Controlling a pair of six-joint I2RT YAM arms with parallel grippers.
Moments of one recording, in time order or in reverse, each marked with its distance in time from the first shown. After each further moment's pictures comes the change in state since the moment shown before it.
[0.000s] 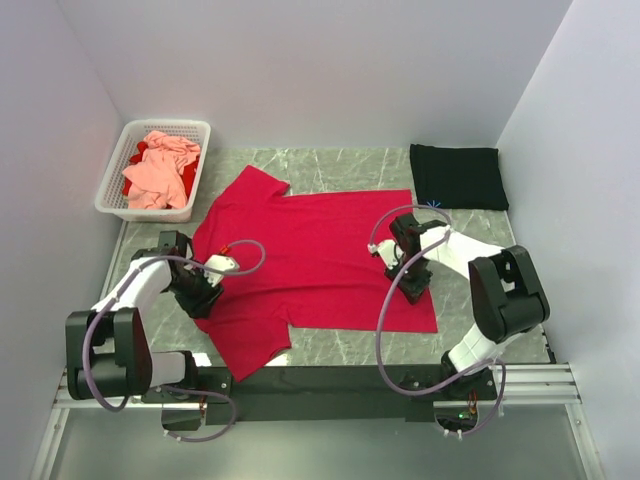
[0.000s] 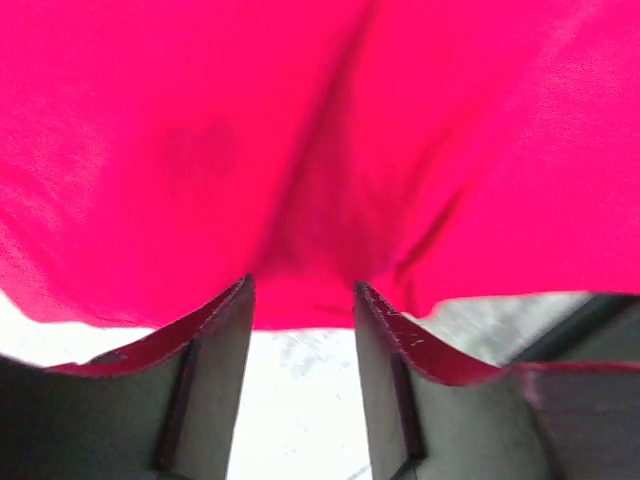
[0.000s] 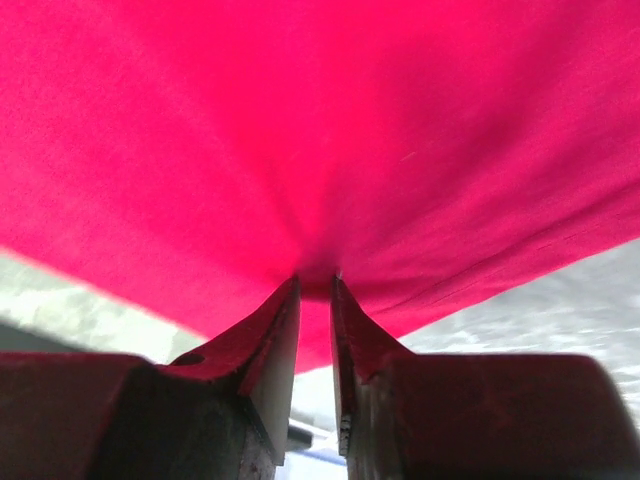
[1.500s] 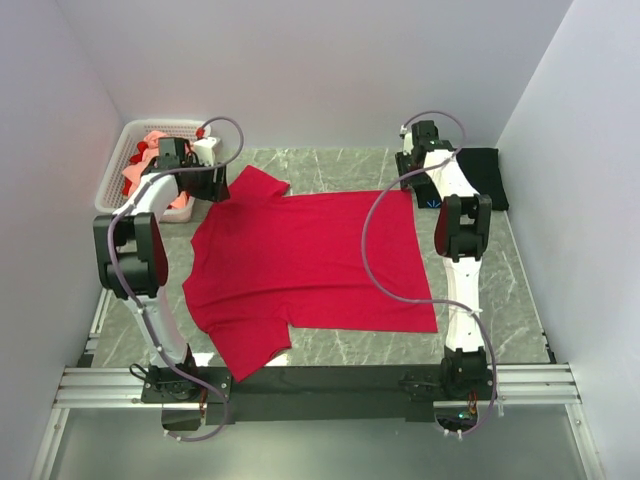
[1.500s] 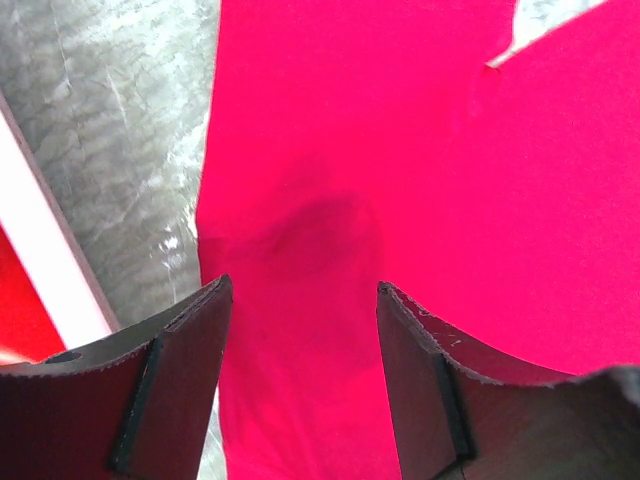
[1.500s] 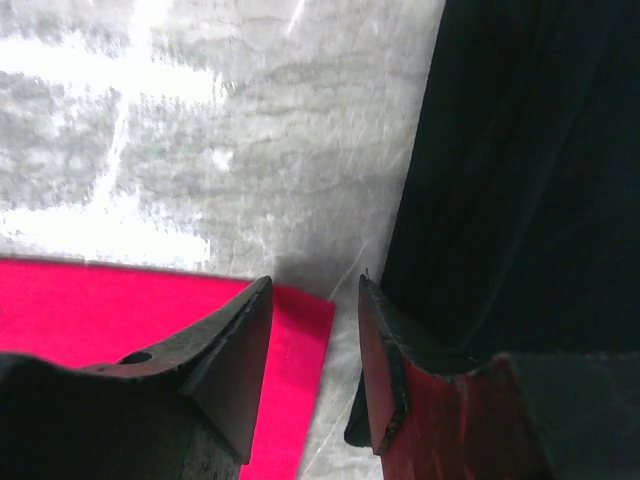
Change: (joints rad) left arm 0.000 0.649 0.832 0.425 0.124 -0.663; right arm -0.274 0.910 1.368 0.079 0.024 0.339
